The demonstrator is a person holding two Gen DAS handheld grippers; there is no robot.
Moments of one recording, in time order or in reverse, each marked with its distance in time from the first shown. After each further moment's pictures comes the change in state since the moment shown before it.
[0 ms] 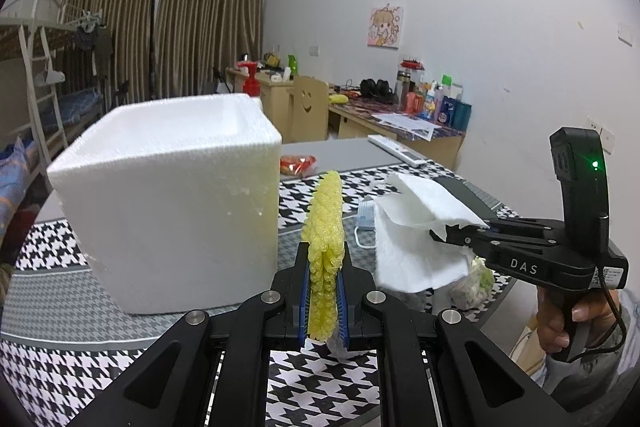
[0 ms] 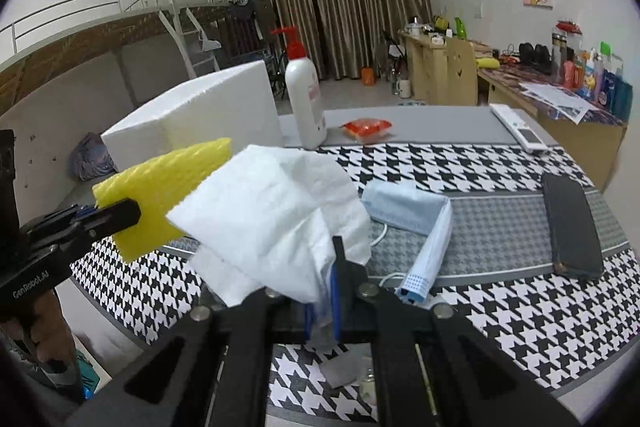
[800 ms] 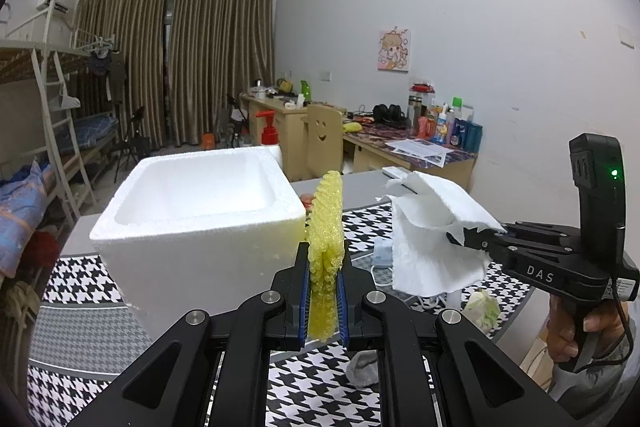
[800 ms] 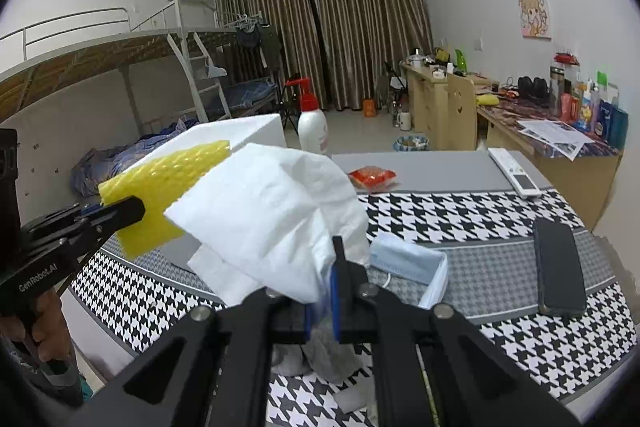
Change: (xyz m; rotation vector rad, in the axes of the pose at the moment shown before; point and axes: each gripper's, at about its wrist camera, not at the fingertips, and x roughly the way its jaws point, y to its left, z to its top) left arm -0.027 0.009 0.032 0.024 -0.078 0.062; right arm -0.017 0.011 0.029 -0.024 -0.110 -0.004
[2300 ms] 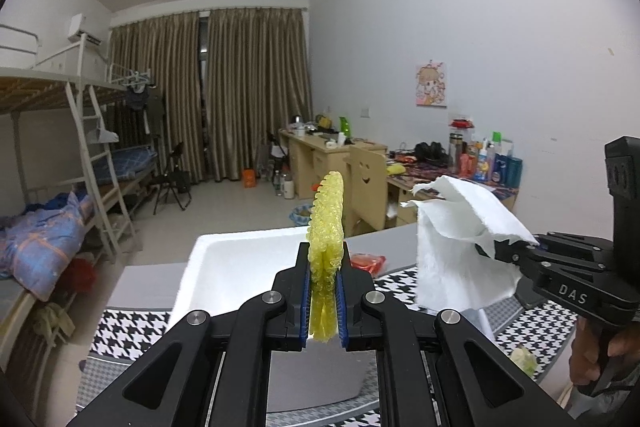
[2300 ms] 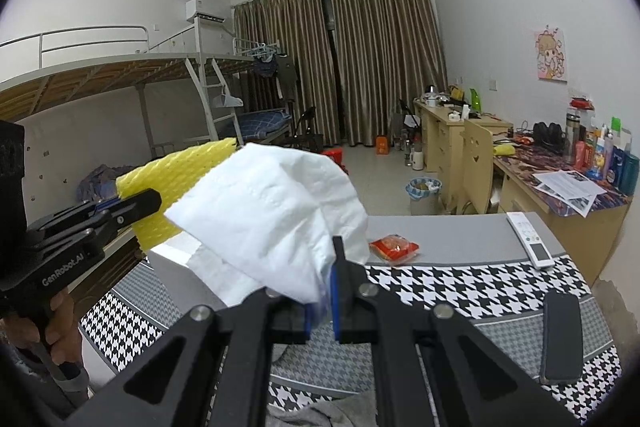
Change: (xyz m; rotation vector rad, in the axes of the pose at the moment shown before) left arm -0.007 0.028 0.057 0.011 -0.126 0.163; right arm 0.006 0.030 0.061 -0.062 -0.119 0.043
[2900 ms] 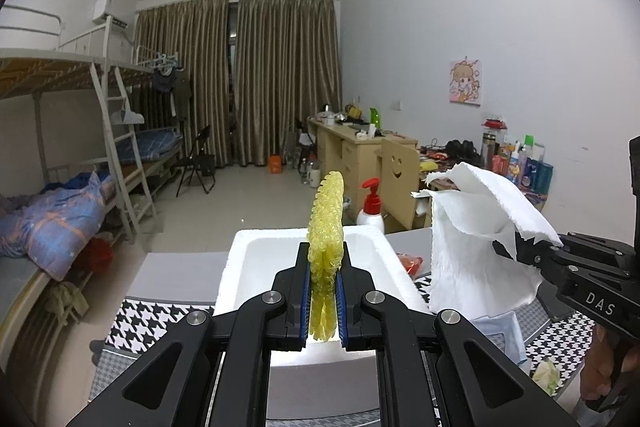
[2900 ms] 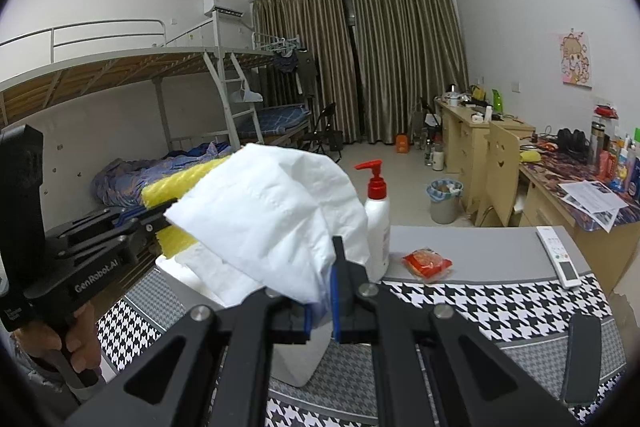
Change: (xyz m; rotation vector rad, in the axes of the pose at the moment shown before) left arm 0.024 0.029 0.006 -0.058 0.047 0.090; right arm 0.033 0.020 0.019 -0.020 0.028 0.062
